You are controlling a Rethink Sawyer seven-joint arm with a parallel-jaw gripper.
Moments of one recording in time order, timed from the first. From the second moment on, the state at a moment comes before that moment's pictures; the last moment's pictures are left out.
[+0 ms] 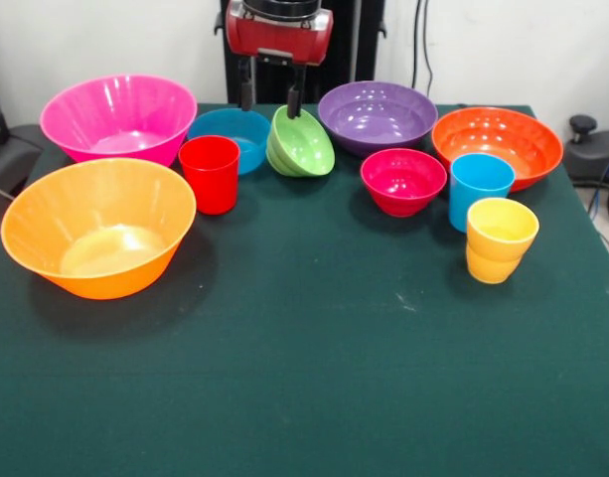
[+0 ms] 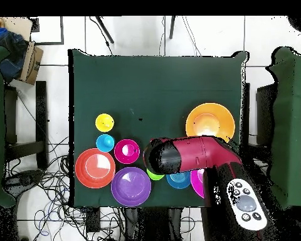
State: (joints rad) arm -0.54 -0.85 0.31 1.89 -0.53 0.58 2.05
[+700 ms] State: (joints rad) arm -0.52 -0.86 0.31 1.89 -0.53 0.58 2.05
